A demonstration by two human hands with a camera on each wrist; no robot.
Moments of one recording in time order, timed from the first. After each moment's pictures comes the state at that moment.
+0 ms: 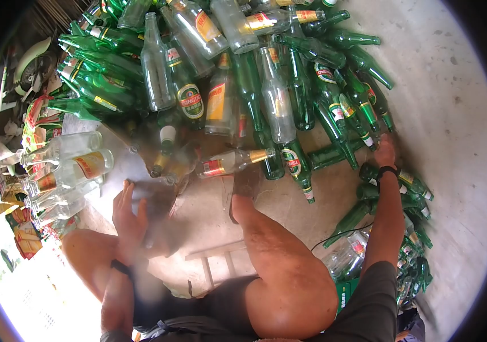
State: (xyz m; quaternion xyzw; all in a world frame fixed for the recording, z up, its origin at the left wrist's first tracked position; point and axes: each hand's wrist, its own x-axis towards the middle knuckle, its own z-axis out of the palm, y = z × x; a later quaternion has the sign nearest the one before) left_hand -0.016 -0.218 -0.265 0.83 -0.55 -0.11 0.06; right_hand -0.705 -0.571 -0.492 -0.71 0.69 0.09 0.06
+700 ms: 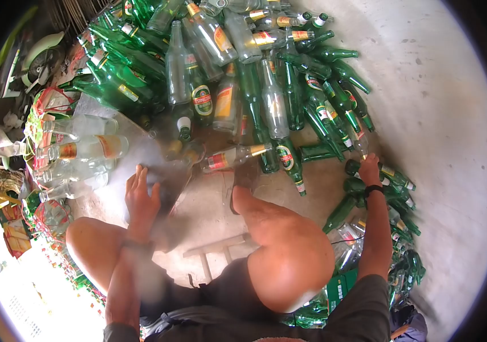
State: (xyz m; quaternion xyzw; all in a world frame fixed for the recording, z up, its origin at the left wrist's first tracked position) left_hand -0.009 -0.206 -0.282 0.81 -0.58 -0.07 0.12; right_hand -0.698 -0.489 -0.425 -0.74 0.67 0.05 0.10
